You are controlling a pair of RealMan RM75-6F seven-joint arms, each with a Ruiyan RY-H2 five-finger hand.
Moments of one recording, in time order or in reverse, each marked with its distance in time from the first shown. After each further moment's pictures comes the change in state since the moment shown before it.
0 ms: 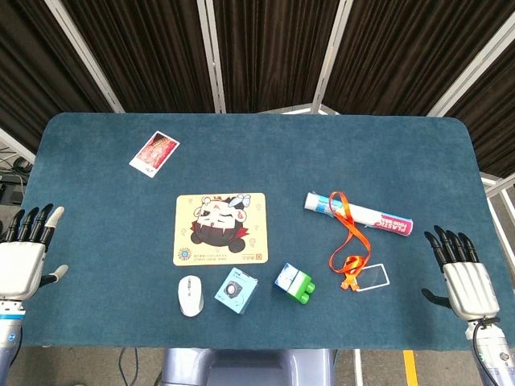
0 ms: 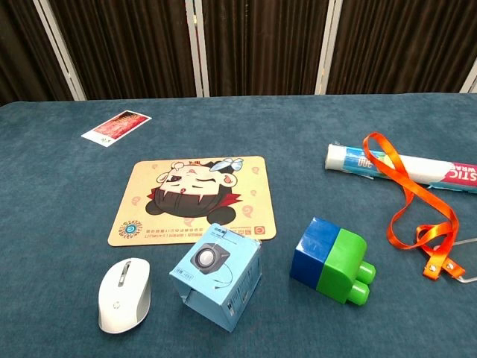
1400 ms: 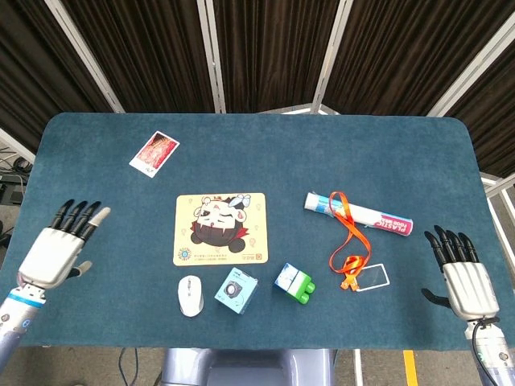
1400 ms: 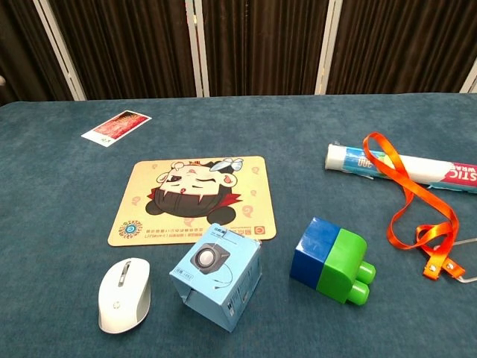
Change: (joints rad) left arm -0.160 0.092 0.033 0.015 0.205 -0.184 -0.068; right arm -0.001 -0.003 0.002 -0.002 0.005 0.001 -0.007
